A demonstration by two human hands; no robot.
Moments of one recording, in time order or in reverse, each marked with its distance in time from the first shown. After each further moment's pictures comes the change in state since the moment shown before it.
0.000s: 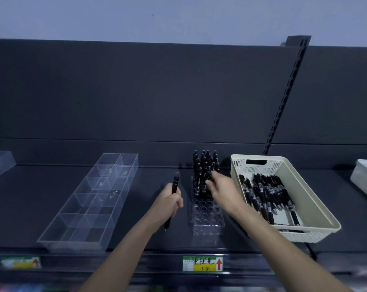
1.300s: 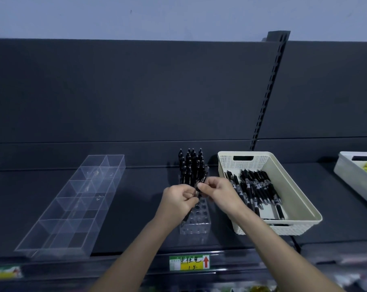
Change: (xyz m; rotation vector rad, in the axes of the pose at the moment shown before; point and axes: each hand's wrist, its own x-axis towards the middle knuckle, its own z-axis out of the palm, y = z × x) left_hand 0.010 0.014 0.055 0.243 0.154 0.336; right_hand -0.023 0.012 -0.018 0.581 -0.070 0.208
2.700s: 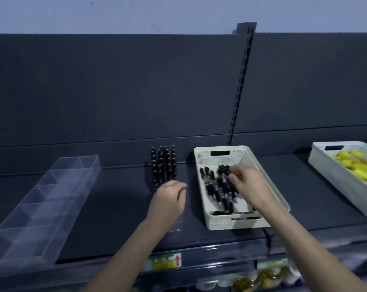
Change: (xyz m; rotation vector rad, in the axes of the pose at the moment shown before) left_hand 0.004 0.021 0.050 0.344 -0.001 0.202; right_hand -0.025 0.022 -0.116 -0.536 0.280 -0.003
